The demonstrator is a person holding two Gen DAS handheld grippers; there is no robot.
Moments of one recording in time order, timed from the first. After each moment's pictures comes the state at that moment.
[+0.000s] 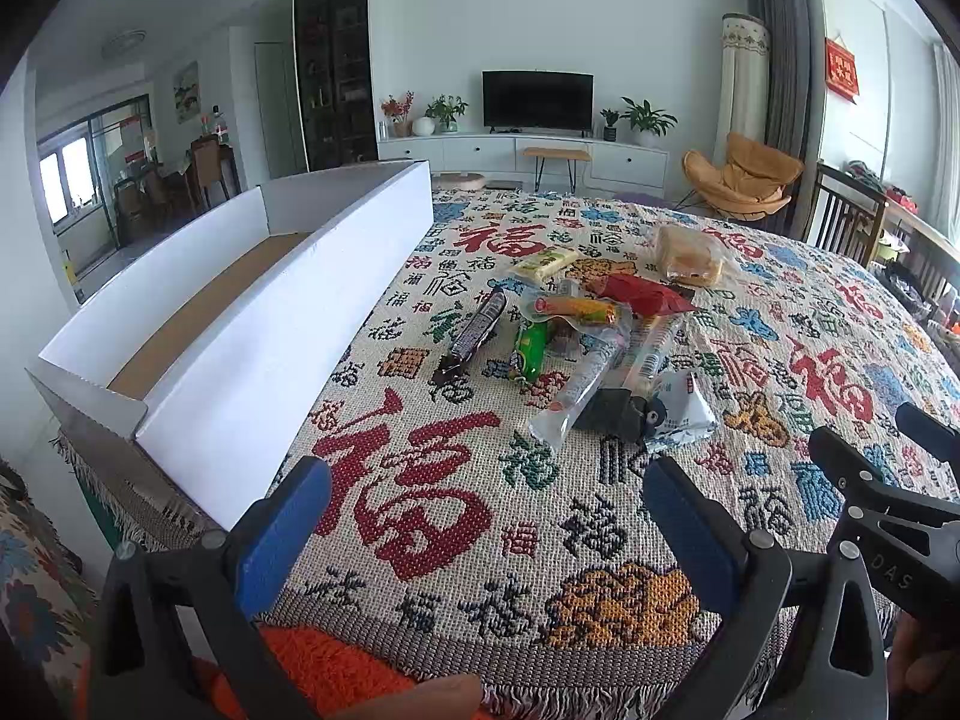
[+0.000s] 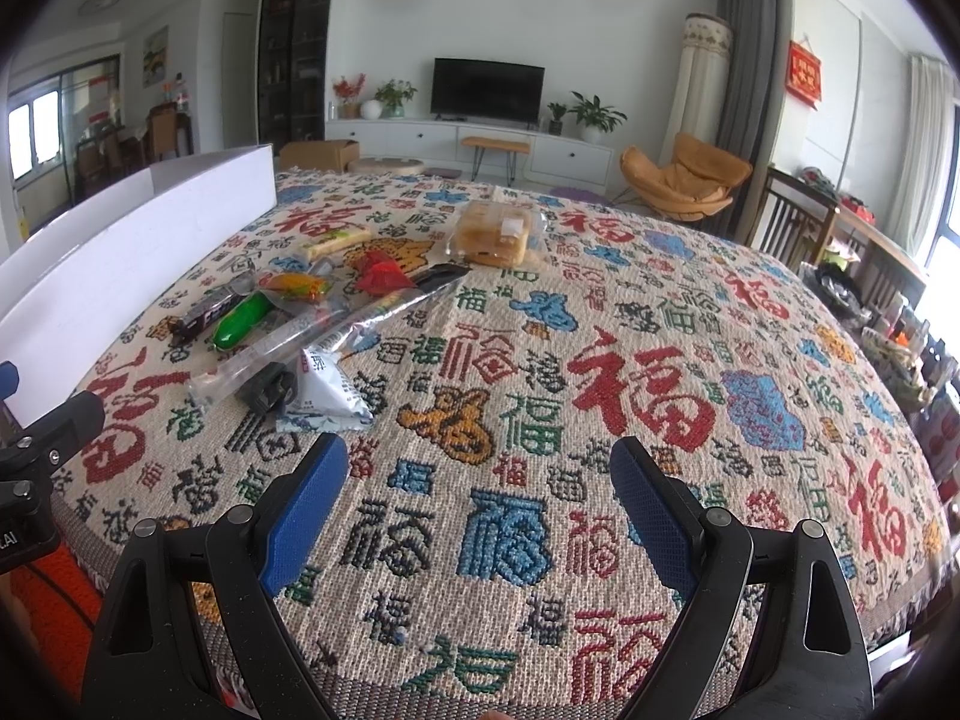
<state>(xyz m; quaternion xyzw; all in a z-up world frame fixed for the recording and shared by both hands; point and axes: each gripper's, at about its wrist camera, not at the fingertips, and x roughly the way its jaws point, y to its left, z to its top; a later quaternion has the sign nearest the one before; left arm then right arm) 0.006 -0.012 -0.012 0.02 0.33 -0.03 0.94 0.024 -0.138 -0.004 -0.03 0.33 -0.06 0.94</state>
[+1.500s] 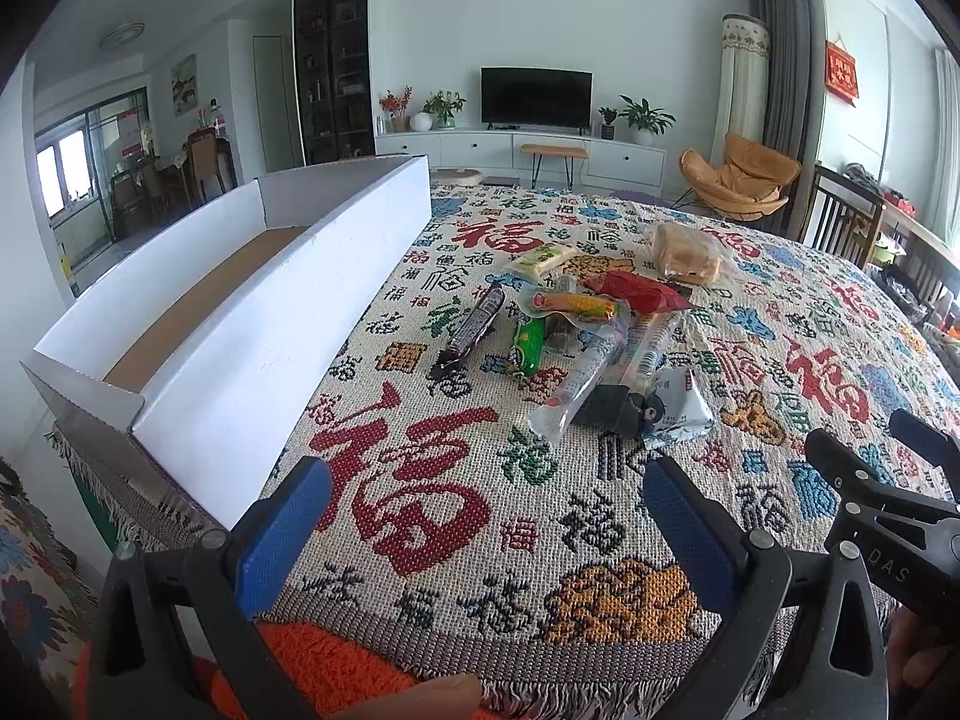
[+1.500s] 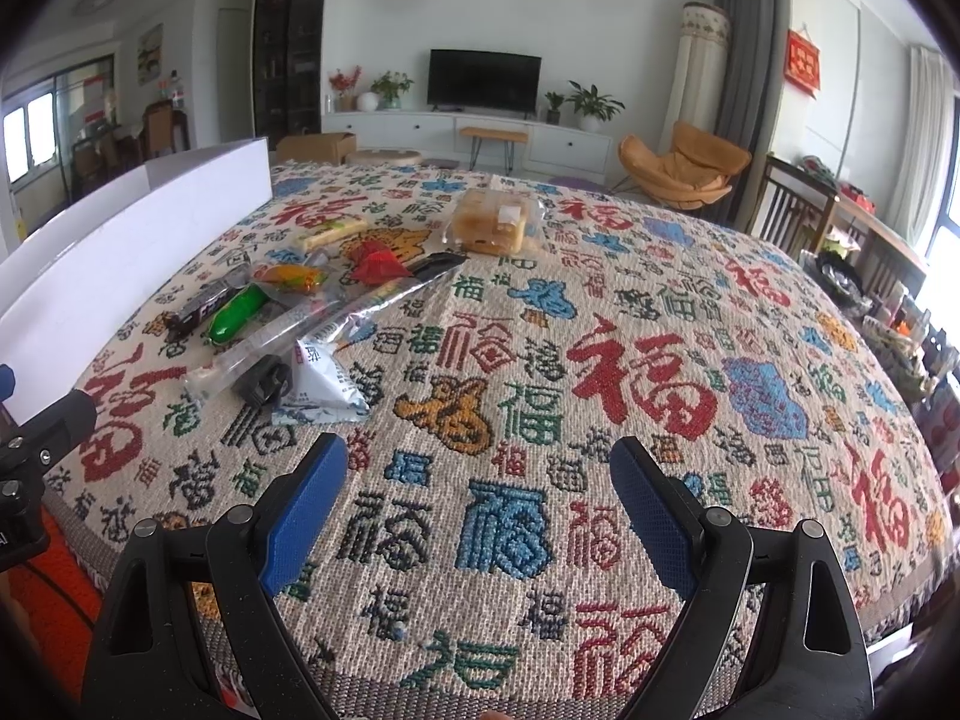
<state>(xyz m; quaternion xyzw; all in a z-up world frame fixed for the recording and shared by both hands) 0.006 -0.010 -0.014 0.00 0.34 -0.03 0.94 0.026 -0.140 -0.006 -0.02 0.34 -0.06 0.94</state>
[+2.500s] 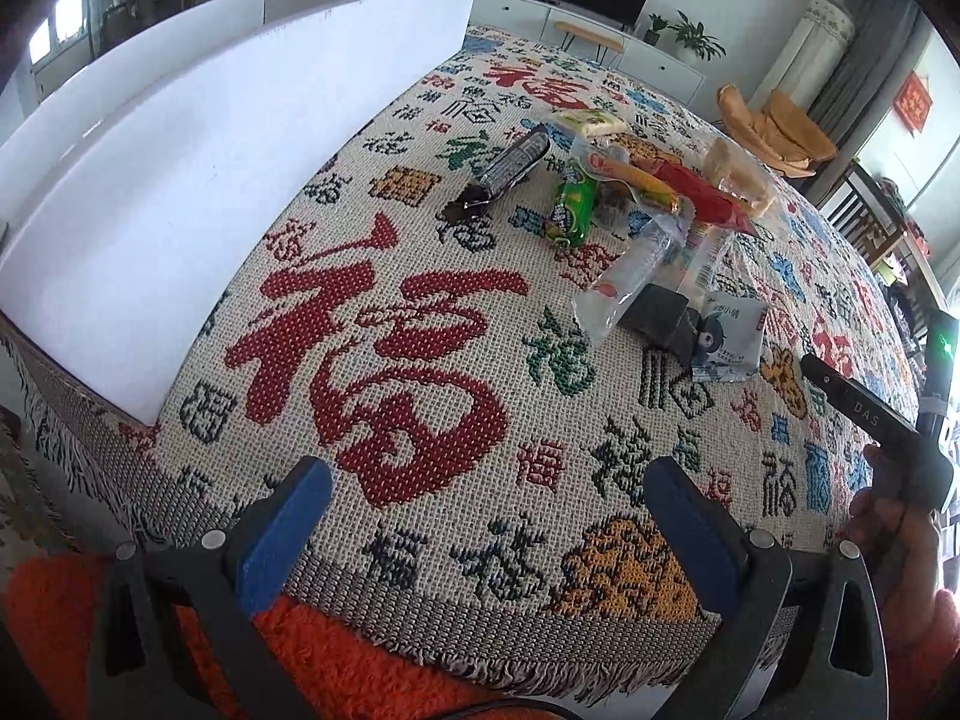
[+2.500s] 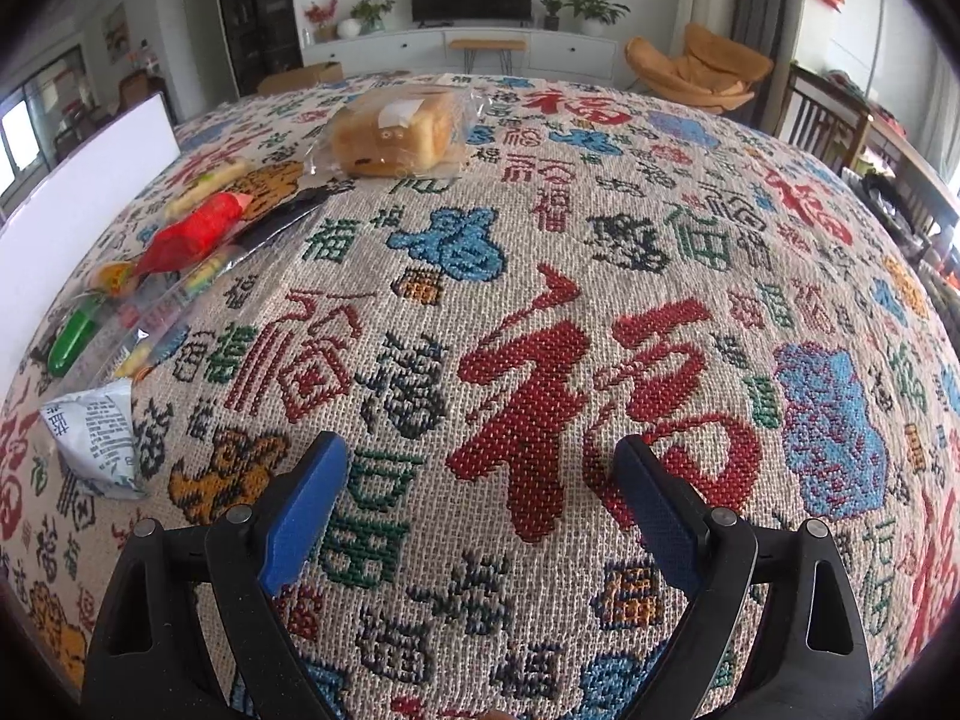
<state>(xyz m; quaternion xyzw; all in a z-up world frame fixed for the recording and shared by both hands) 0.049 0.020 -0.066 -0.11 0.51 -0.05 0.85 0.130 -0.238 -0.057 0.03 0.45 -0.04 0.89</state>
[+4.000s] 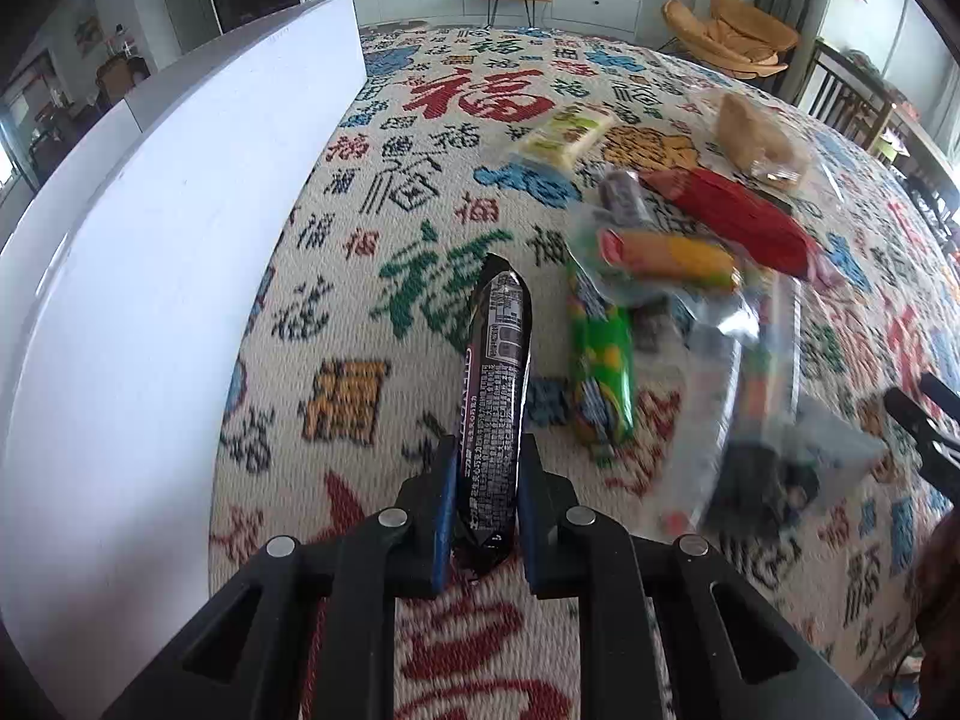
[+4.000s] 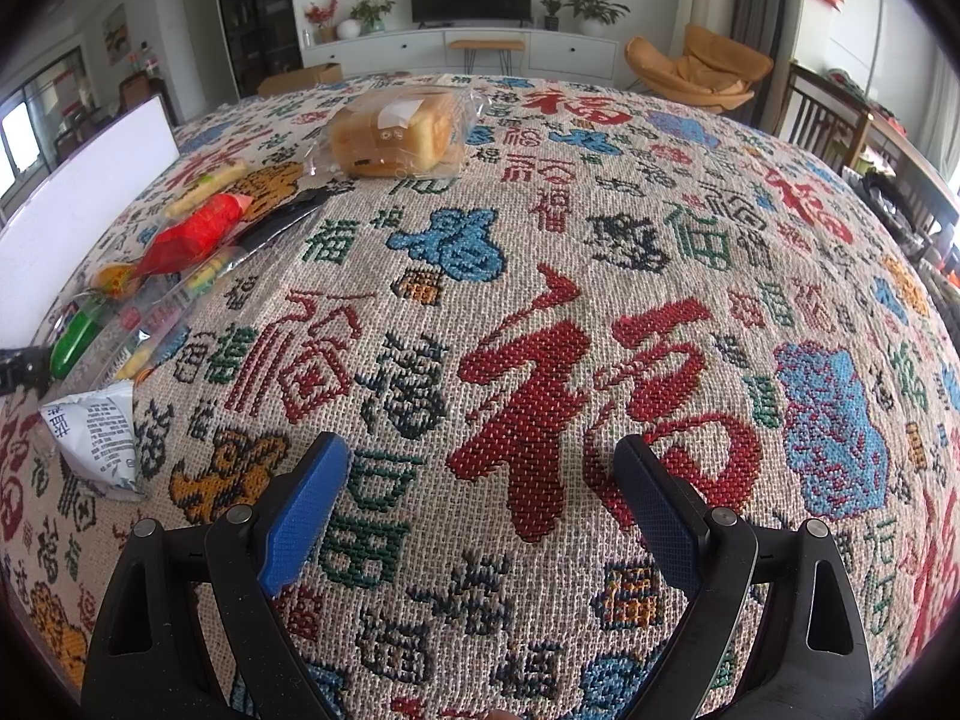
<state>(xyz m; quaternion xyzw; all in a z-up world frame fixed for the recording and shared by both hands) 0.164 0.000 -0.065 0.04 0.53 -0.09 0.84 0.130 -0.239 -0.057 0.03 0.45 -0.04 0.89</state>
